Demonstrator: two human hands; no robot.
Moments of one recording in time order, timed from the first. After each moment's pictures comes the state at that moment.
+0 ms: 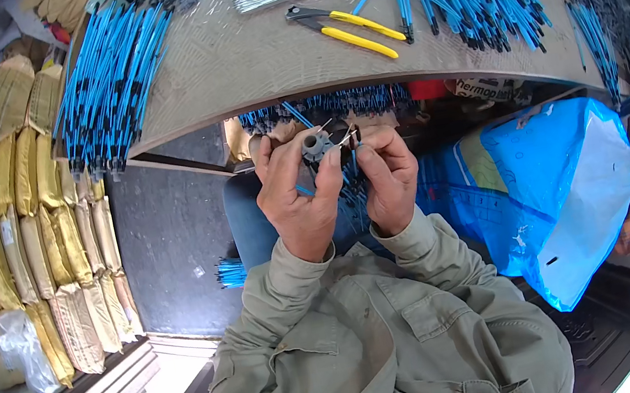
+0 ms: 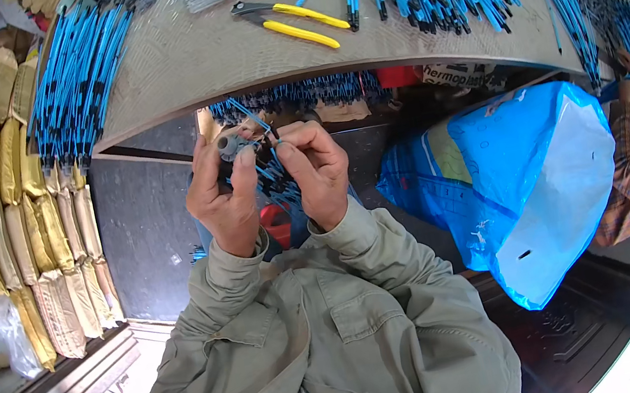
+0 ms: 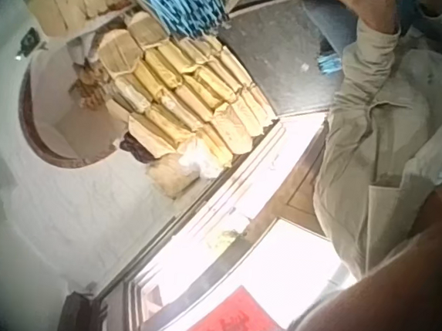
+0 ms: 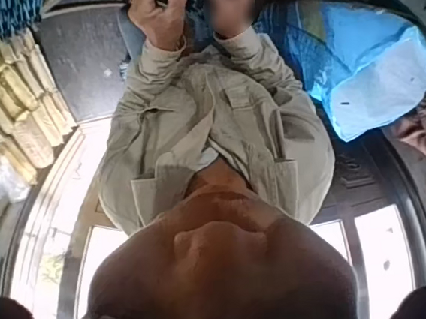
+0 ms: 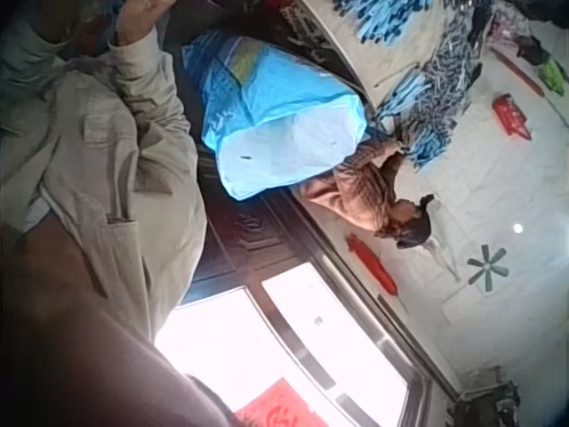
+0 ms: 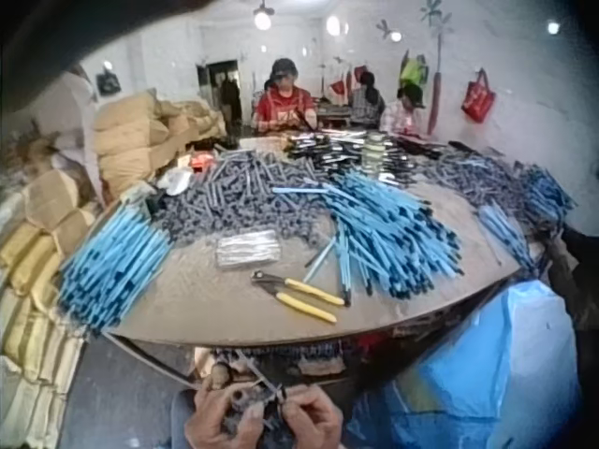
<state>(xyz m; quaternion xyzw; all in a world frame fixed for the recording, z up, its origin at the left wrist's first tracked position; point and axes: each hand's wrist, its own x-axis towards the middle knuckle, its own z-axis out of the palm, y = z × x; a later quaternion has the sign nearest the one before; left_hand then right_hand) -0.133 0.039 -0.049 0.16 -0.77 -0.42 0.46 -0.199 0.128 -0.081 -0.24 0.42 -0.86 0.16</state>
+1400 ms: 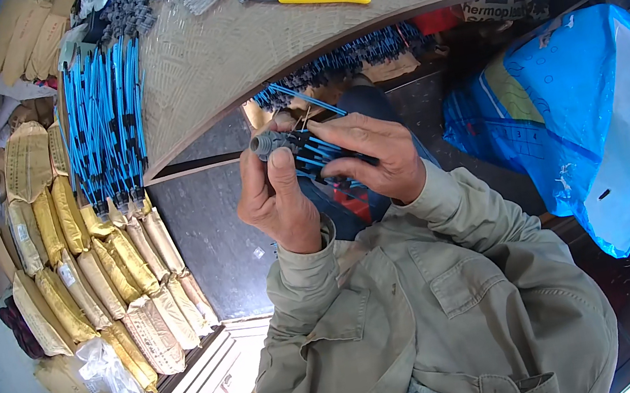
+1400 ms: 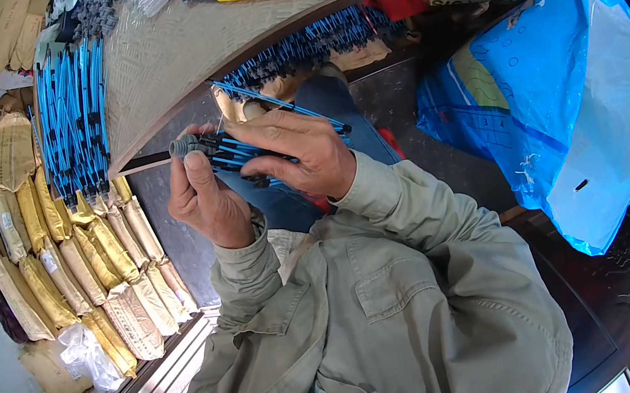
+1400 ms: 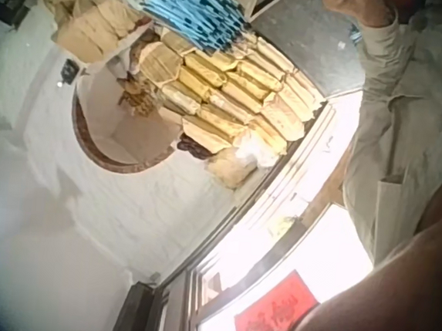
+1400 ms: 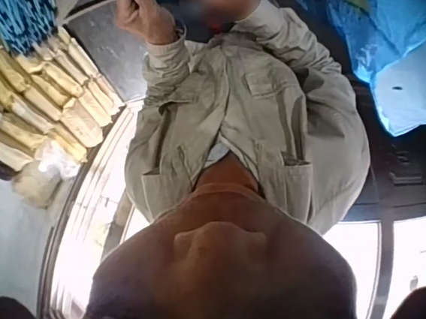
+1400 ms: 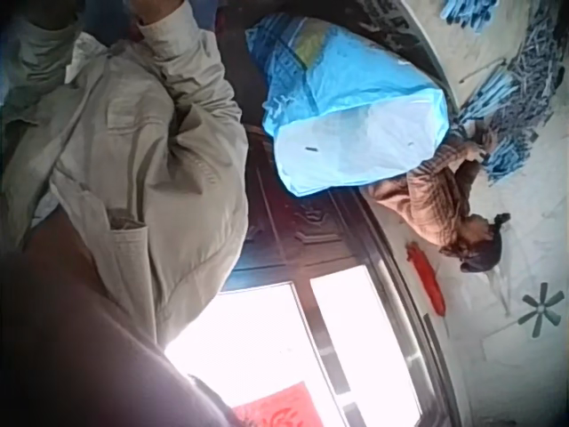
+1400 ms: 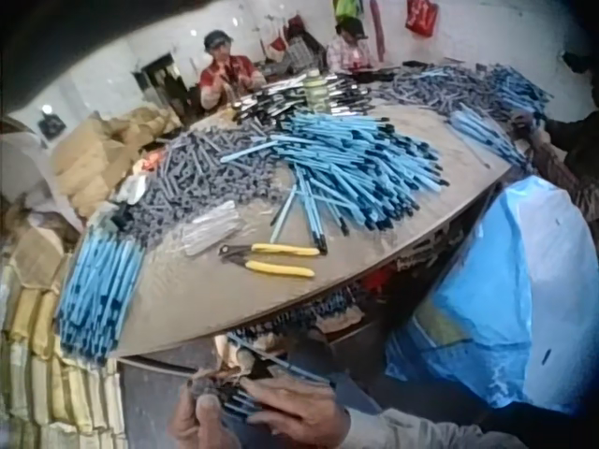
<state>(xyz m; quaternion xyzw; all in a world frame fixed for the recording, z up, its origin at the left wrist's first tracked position) -0.121 0.032 -0.054 0.18 -0.67 -0.59 0.40 -0.204 0.134 -0.083 -0.42 0.57 -0.71 0.01</state>
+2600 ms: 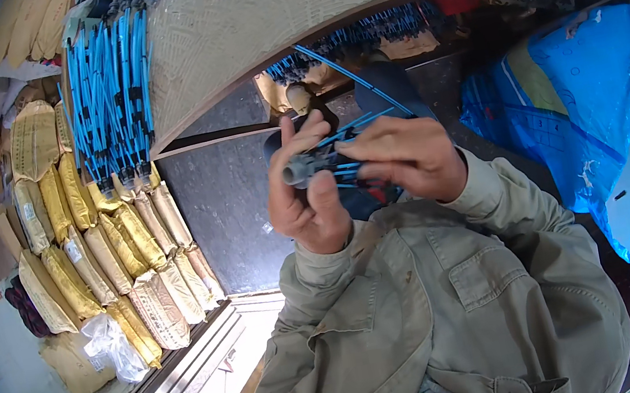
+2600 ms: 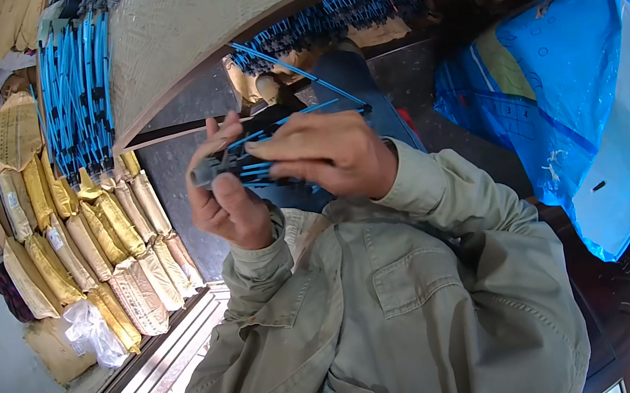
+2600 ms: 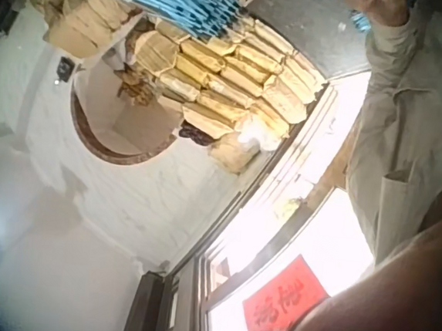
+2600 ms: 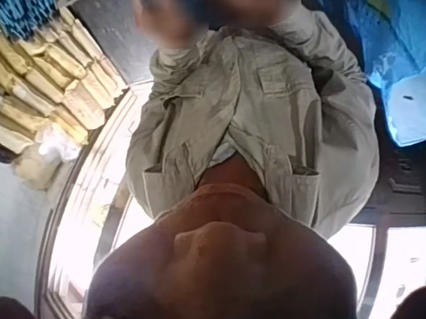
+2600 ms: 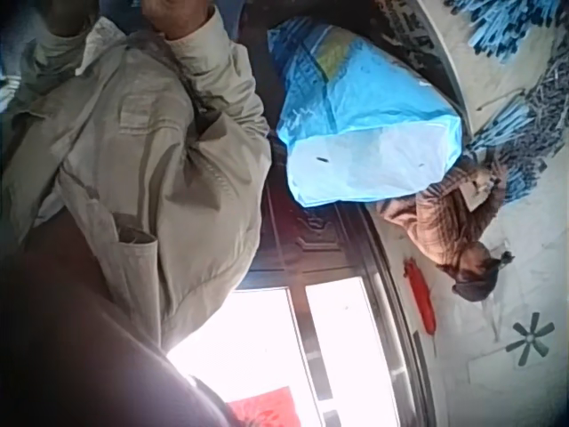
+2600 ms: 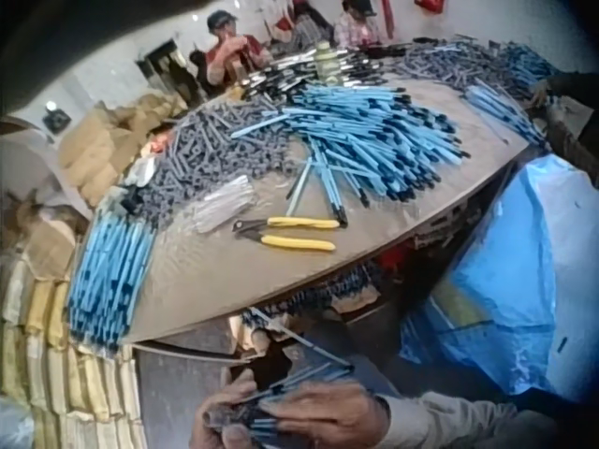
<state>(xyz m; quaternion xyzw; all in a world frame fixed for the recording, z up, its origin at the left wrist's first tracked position) -0.101 0.039 -0.060 0.09 -0.76 -0.51 0.40 -0.200 0.154 -0.080 -0.52 0.56 -0.65 0.06</state>
